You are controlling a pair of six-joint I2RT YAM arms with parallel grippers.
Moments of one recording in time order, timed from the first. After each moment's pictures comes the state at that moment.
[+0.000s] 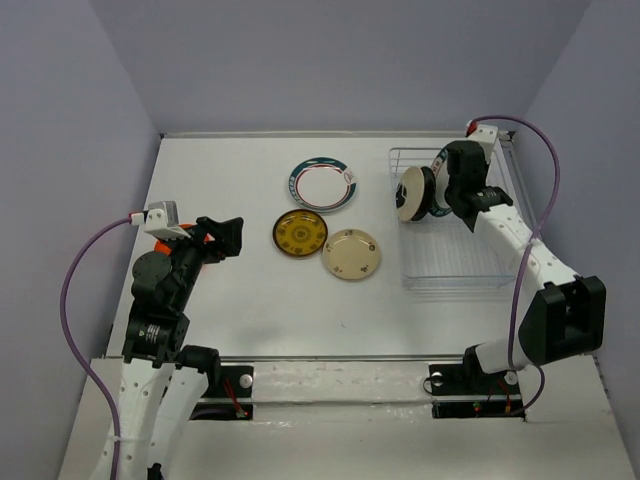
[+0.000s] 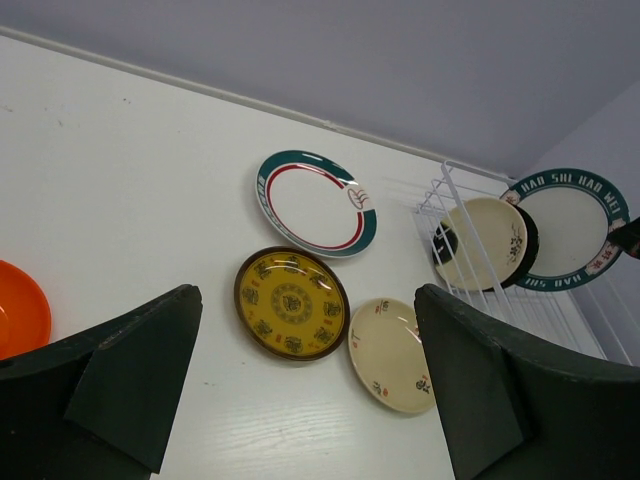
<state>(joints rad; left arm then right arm) -0.17 0.46 0.66 -0.23 0.05 -0.47 0.23 1.43 1.19 -0.29 0.69 0.18</state>
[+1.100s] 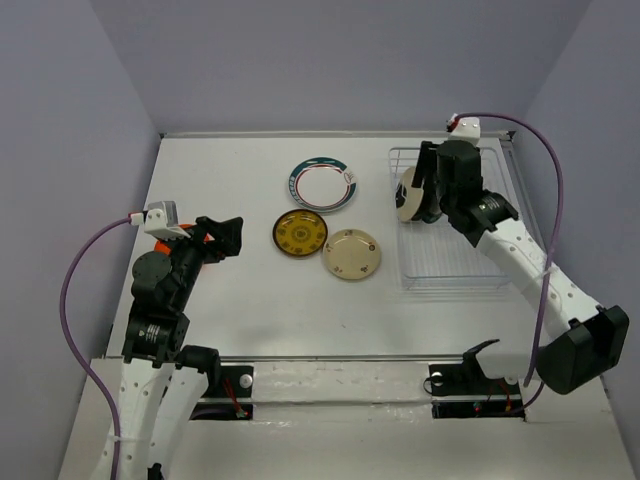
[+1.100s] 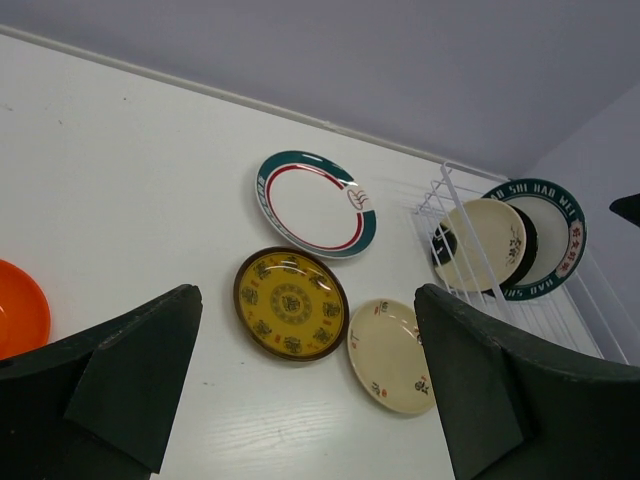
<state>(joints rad) -0.17 0.46 0.66 -0.23 0.05 -0.47 0.38 1.32 1.26 -0.37 0.54 0.24</state>
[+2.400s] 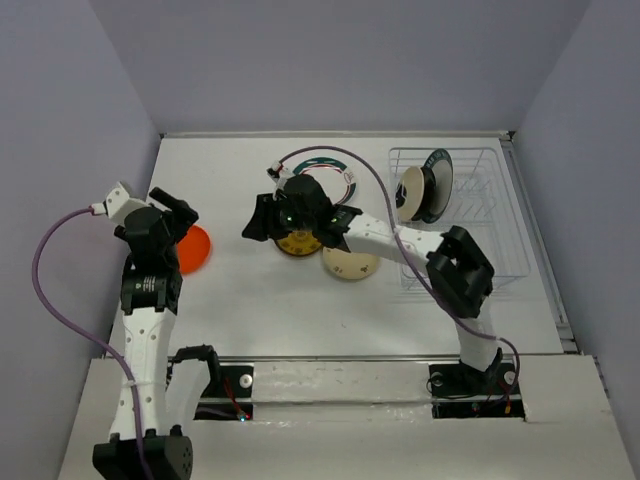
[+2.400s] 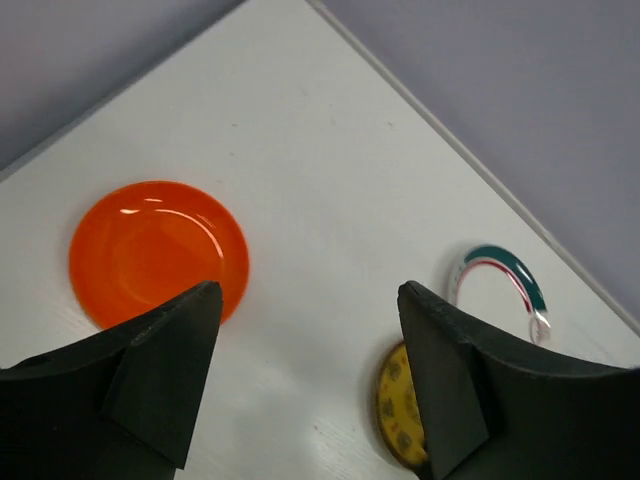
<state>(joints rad) 0.01 0.71 0.81 -0.35 -0.29 -0.59 0.92 2.11 1.67 0.01 -0.26 0.70</state>
